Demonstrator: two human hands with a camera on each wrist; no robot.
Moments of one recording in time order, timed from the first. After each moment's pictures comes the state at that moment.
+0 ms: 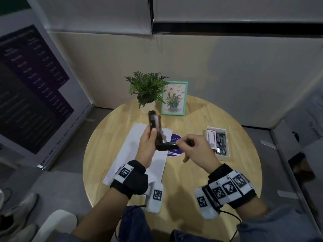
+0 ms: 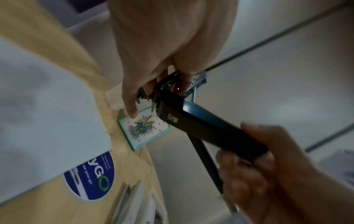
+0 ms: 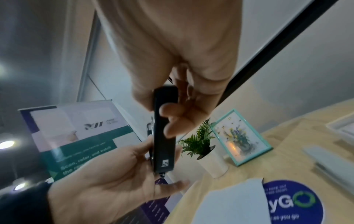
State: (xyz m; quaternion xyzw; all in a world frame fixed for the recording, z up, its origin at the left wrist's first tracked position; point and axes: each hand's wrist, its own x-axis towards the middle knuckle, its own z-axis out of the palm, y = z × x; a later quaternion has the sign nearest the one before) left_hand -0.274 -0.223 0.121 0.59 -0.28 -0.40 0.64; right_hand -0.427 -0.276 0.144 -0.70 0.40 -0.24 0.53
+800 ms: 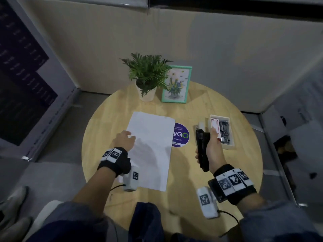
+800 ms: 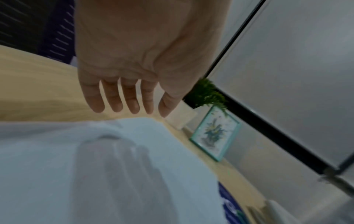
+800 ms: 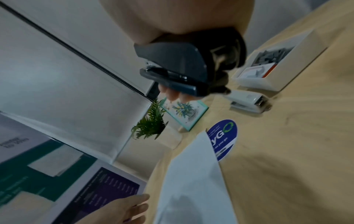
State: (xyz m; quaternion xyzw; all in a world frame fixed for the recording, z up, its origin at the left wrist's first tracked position) left_hand -0.123 -0.222 0.009 0.88 -0.31 -0.30 0.20; right_hand -0.406 -0.270 0.109 -0.37 0.62 -0.30 0.62
